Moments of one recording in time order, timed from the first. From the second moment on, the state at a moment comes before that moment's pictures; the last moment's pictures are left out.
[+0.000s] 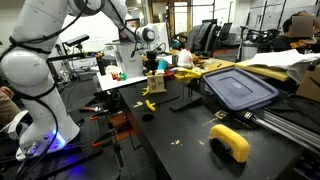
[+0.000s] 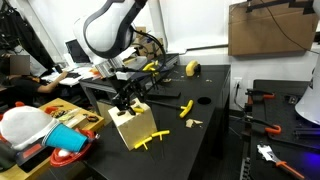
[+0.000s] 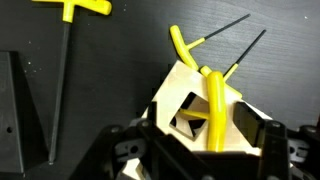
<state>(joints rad) 0.31 0.62 0.10 -1.58 -0.07 2.00 0.30</state>
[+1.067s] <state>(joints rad) 0.31 0.62 0.10 -1.57 -0.07 2.00 0.30</state>
